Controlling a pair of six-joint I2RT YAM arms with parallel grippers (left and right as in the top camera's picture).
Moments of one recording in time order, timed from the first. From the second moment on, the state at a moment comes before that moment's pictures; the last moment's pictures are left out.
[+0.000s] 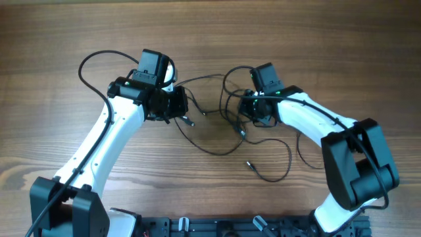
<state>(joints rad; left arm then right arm) -0.29 1.55 1.18 -0.86 0.30 -0.48 0.40 1.83 1.03 -0.39 -0.20 0.88</state>
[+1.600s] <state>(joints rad) -0.29 1.55 1.18 -0.87 0.30 -0.48 -0.28 1.21 1.39 -0.69 -0.44 0.65</state>
